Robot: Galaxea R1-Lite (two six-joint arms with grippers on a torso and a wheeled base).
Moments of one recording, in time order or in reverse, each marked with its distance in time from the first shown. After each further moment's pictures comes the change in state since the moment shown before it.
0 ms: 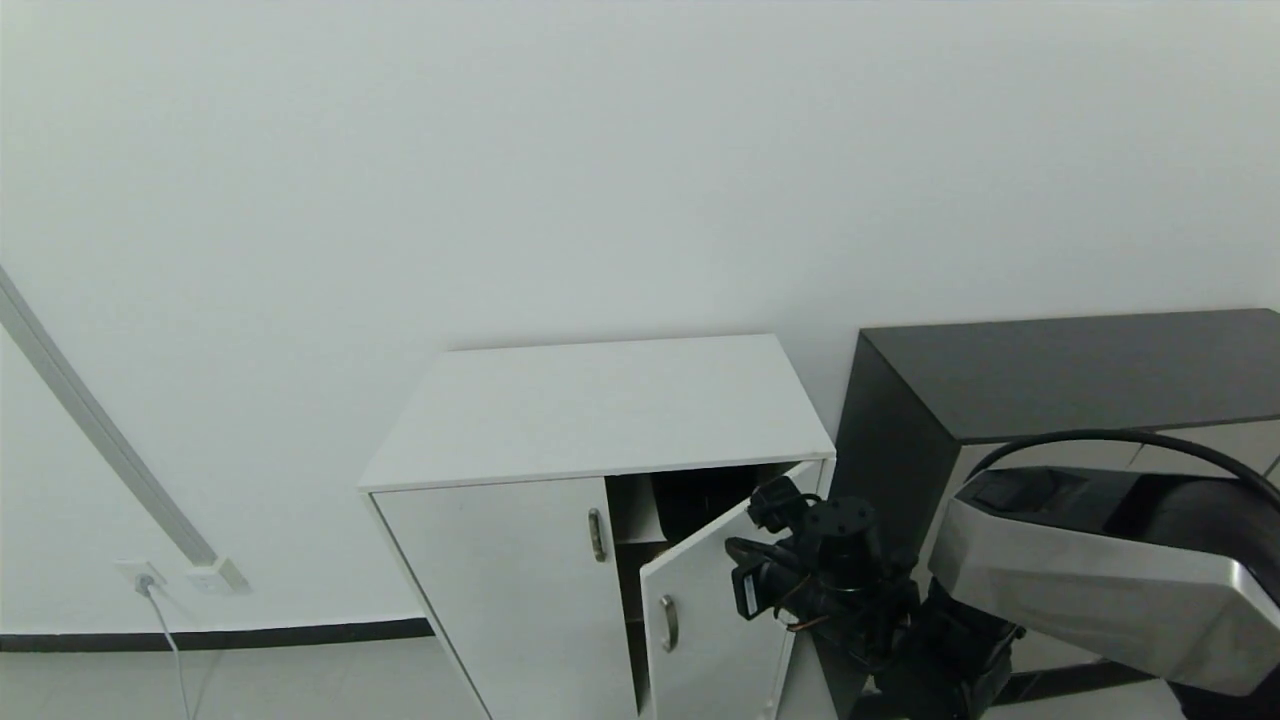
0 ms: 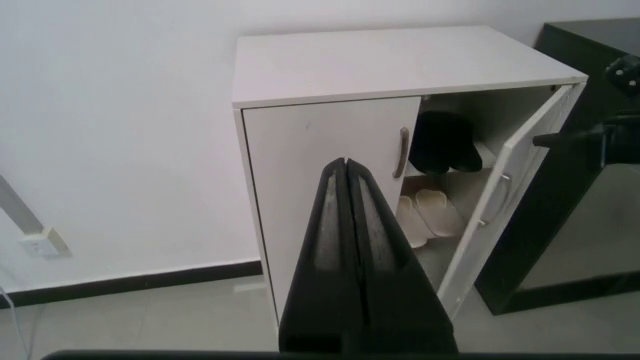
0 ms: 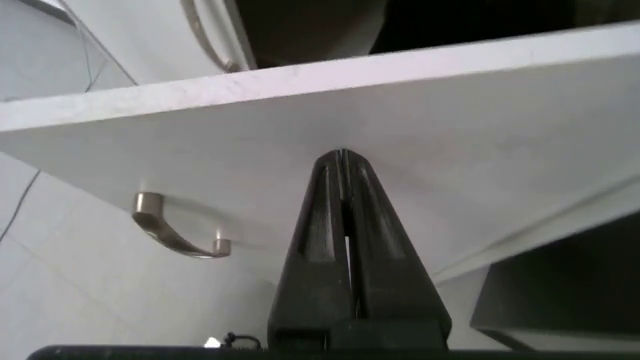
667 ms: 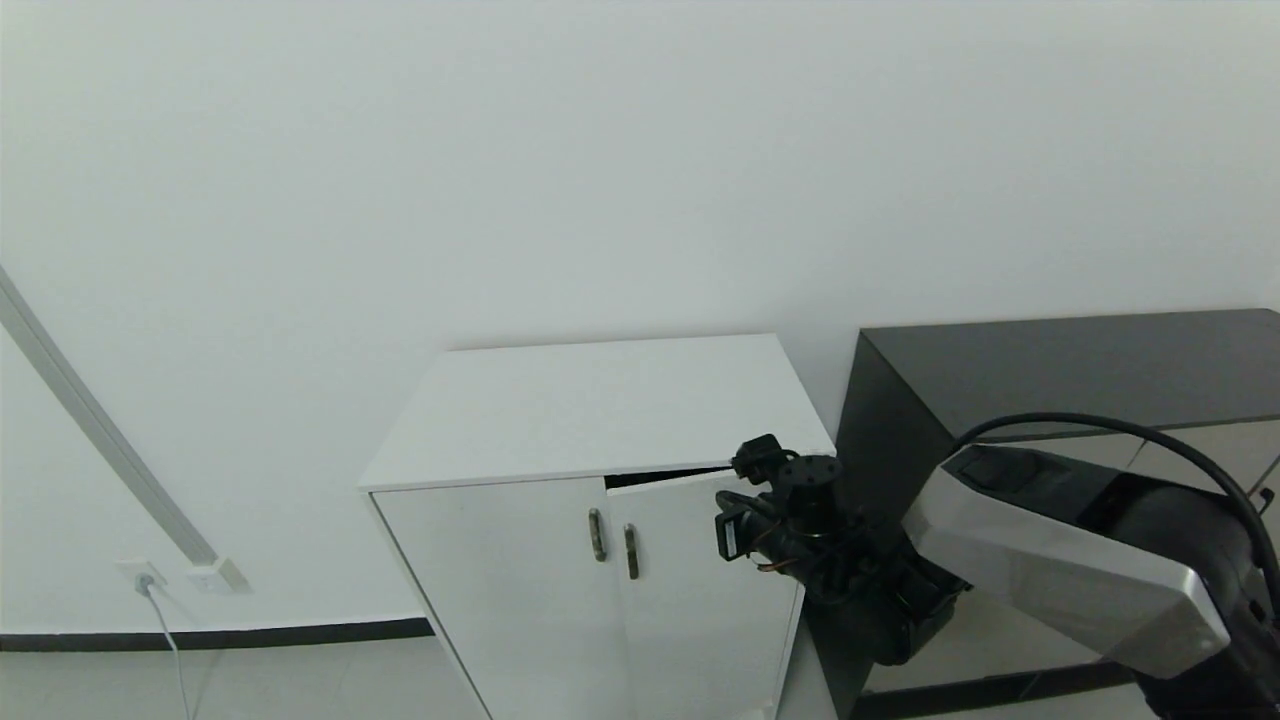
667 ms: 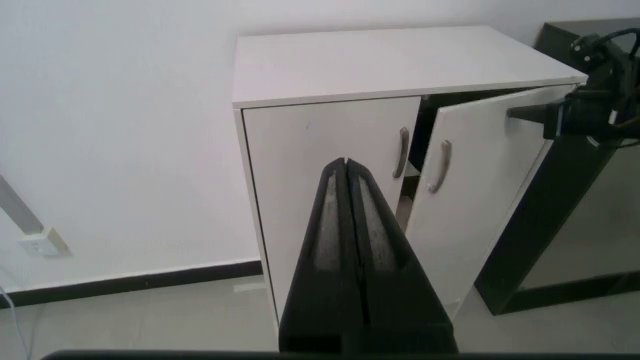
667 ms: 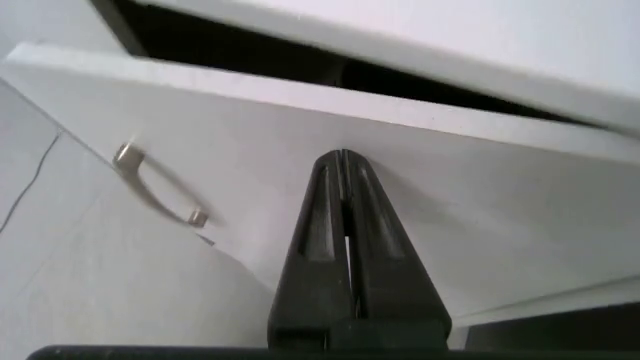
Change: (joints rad) left arm 0.001 0.000 0.000 0.000 0.000 0.000; right arm -0.037 0.070 -0.291 0.168 -0.050 0.000
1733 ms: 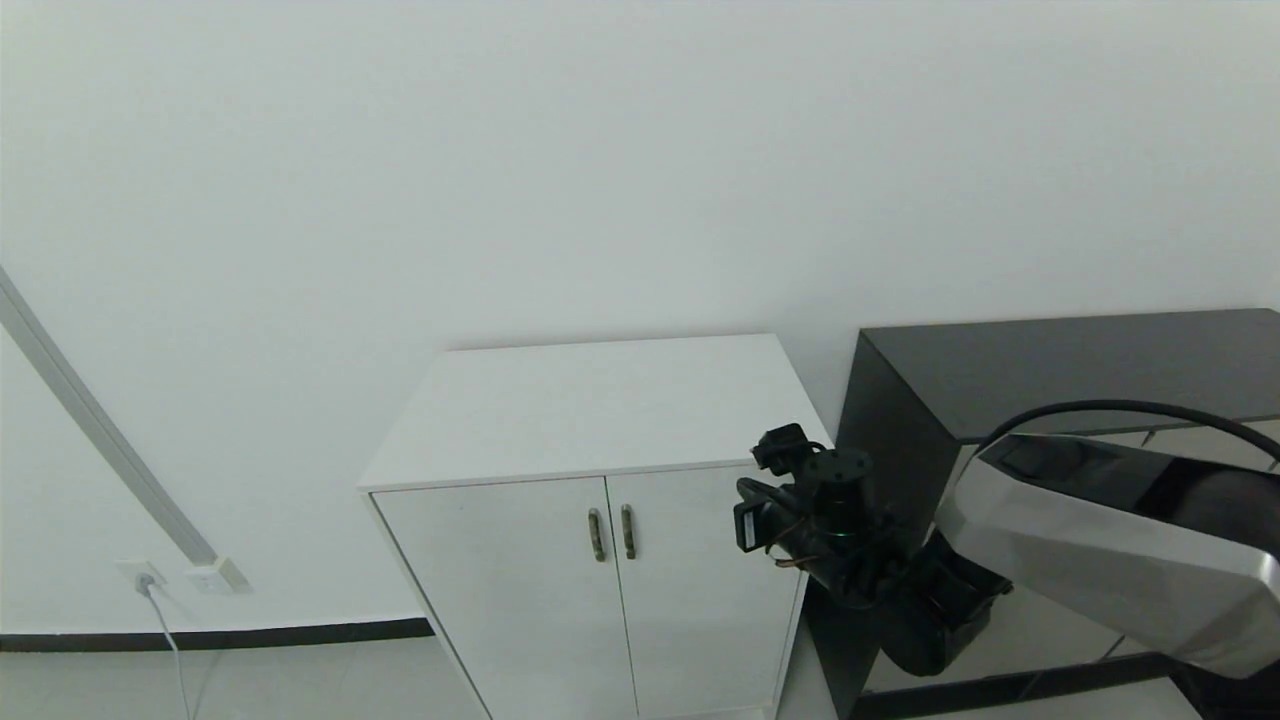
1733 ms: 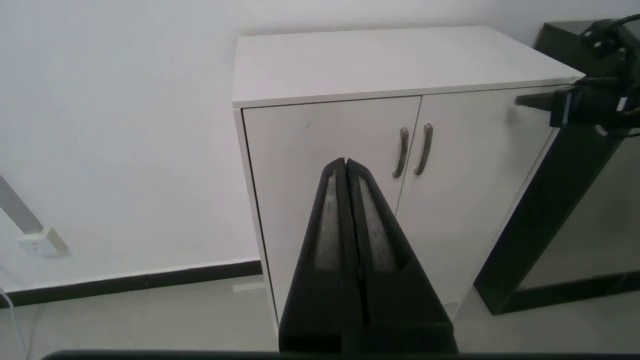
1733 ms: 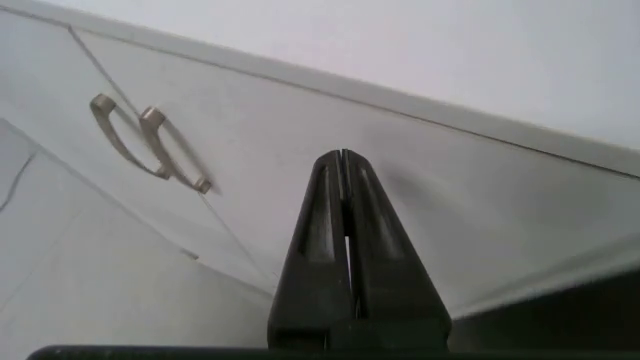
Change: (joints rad) left arm 0.000 0.000 0.000 0.000 0.000 -0.001; right arm 0.000 -0.101 0.148 -0.093 -0.081 -0.013
